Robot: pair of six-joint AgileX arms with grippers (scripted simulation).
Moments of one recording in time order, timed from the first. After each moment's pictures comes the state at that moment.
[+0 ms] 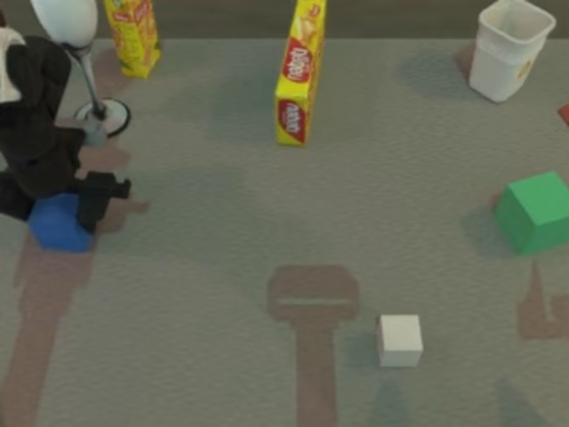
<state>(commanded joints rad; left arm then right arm) -0.06 2.21 1.49 -0.84 0.00 0.10 0.01 0.00 0.00 0.00 0.00 0.00</state>
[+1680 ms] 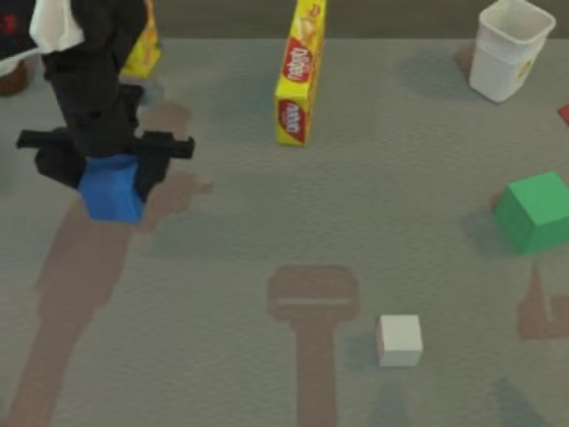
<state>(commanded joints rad) -0.26 2.12 1.67 -1.12 0.00 -0.13 0.01 0.00 0.00 0.00 0.00 0.00</state>
